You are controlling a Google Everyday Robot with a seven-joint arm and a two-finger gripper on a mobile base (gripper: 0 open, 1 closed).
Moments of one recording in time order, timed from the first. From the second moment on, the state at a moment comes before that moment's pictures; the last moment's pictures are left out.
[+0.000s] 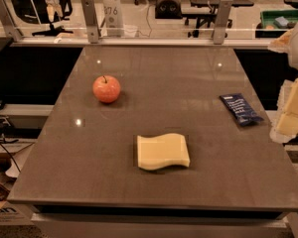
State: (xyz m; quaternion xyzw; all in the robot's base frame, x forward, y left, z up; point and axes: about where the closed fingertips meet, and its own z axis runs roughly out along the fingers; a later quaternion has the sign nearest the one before) arm 0.438 -0.216 0.977 -0.60 0.78 -0.04 0.16
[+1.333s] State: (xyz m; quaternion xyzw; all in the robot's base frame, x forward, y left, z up) arm 0.481 -0.148 0.936 -0.65 0.74 -0.02 0.17
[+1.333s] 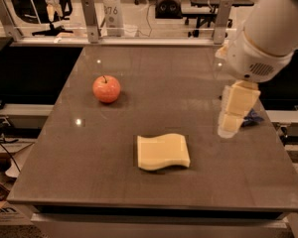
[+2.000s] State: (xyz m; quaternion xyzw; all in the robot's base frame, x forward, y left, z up) arm 0.542 -0.095 0.906 -0.66 0.73 0.03 0.19
